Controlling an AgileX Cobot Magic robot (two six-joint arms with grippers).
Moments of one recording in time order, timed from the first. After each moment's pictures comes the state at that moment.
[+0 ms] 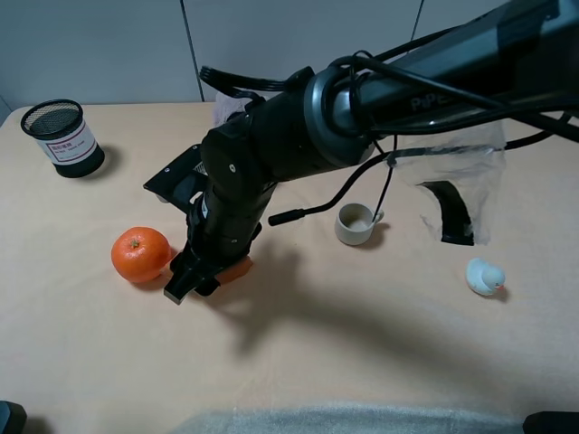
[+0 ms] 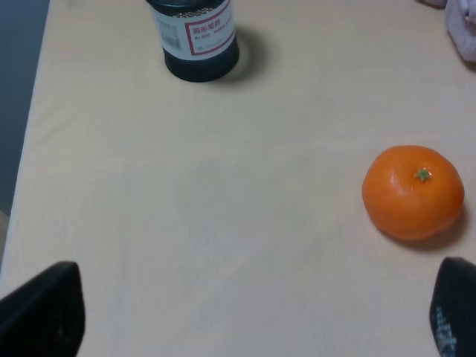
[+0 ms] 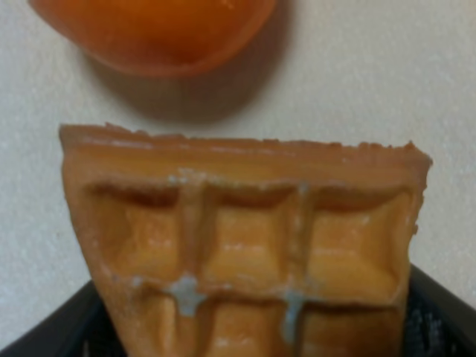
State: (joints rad) left arm -0.04 0.00 -0.49 0.07 1.06 0.03; right arm 1.06 2.12 -1.30 0.14 0.48 -0.11
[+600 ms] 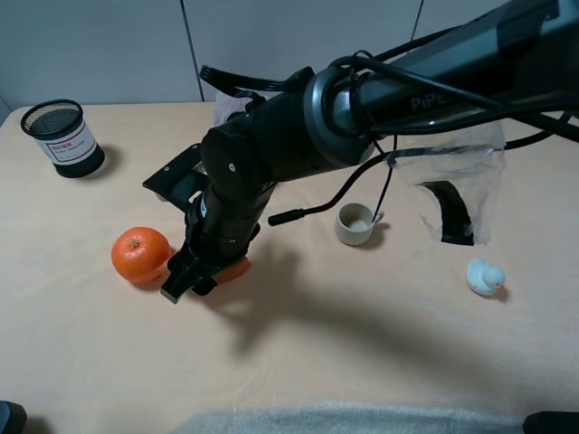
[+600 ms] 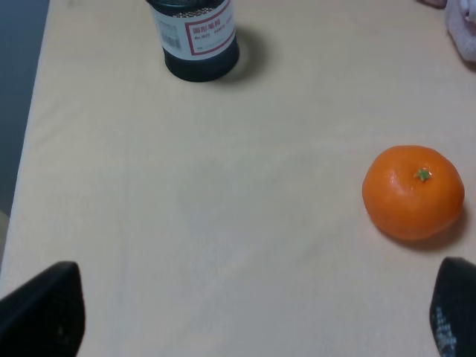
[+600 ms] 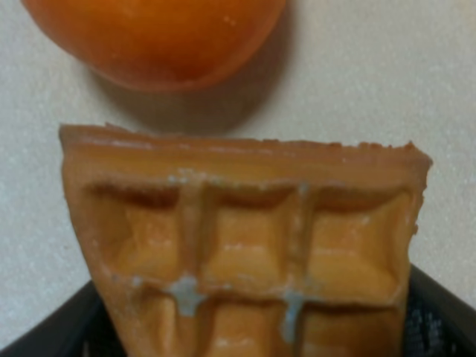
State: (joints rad) left arm -0.04 0.00 -0.49 0.07 1.06 0.03; right arm 1.06 2.12 -1.30 0.16 0.47 -0.11
